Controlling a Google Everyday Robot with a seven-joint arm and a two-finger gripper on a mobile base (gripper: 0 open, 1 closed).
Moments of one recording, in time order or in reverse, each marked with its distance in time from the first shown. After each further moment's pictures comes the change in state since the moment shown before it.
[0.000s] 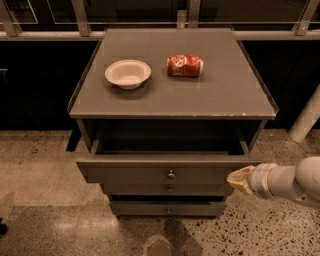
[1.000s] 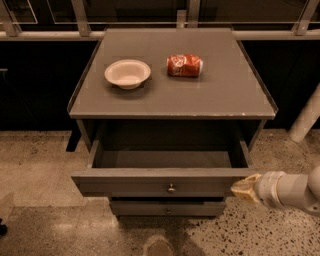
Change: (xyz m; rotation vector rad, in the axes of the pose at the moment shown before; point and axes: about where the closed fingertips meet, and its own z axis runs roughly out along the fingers) arm 0.011 0.019 -0.020 -0.042 -0.016 0.037
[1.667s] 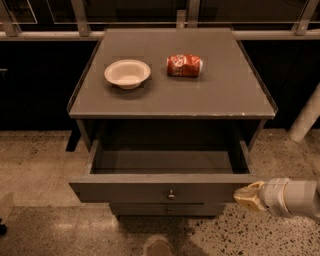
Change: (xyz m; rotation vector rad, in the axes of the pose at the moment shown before) arm 0.016 0.017 -0.009 -0.074 -0.003 0.046
